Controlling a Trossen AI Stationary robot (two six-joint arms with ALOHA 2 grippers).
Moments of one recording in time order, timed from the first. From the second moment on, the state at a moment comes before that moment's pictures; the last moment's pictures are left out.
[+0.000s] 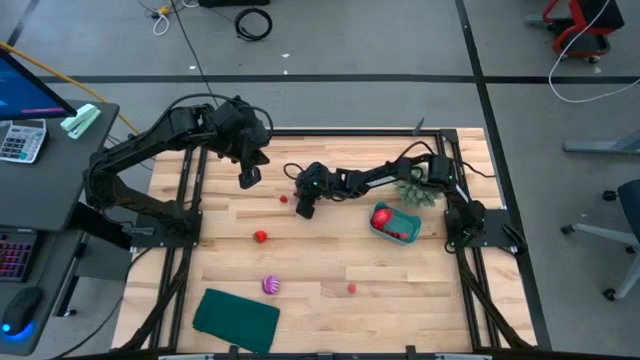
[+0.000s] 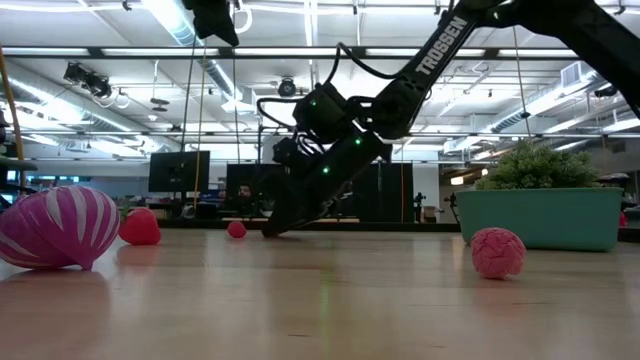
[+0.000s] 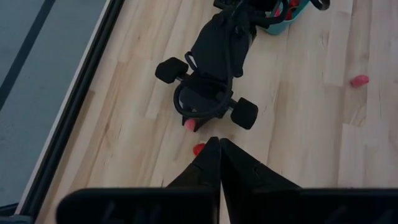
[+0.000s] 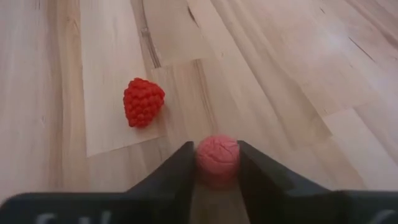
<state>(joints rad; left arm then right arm) 0.37 1.33 1.57 -1.16 0.07 0.09 -0.23 2.24 1.34 0.21 0.04 0.09</state>
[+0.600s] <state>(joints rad) 0.37 1.33 1.57 -1.16 0.07 0.09 -0.11 1.76 1.33 -0.65 -0.02 0.34</state>
